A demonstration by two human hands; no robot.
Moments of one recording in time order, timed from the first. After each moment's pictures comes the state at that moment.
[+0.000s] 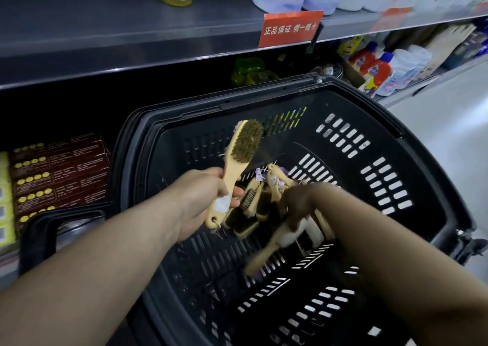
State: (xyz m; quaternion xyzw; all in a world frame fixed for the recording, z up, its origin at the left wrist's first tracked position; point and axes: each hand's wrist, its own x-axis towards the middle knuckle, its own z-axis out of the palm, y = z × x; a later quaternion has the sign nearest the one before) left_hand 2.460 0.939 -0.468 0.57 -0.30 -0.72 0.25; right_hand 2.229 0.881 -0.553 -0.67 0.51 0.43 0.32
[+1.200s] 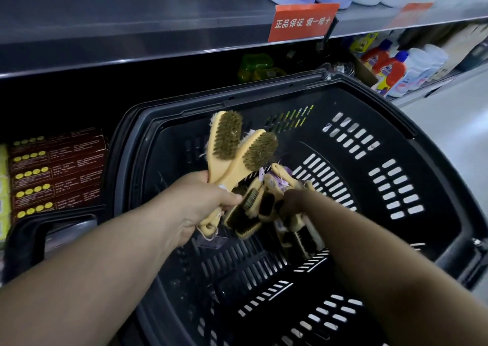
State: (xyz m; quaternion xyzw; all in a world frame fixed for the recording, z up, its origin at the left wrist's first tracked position) left_hand 2.464 0.938 -0.481 0.61 -0.34 -0.67 0.24; right_hand 2.231 0.863 -0.612 -0.57 0.68 0.34 0.32
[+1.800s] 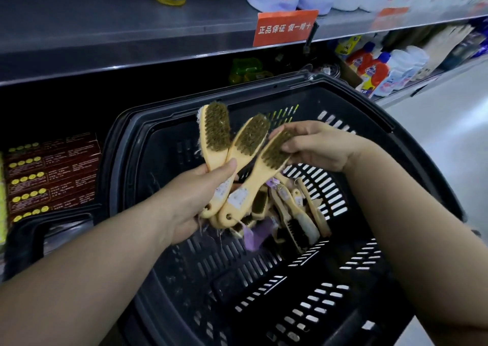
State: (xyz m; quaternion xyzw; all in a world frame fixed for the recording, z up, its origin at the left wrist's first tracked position) left_hand 2.459 0.944 -0.467 0.55 -0.27 -0.75 0.27; right_hand 2.227 0.863 -0.456 -0.54 0.45 -0.18 0.69
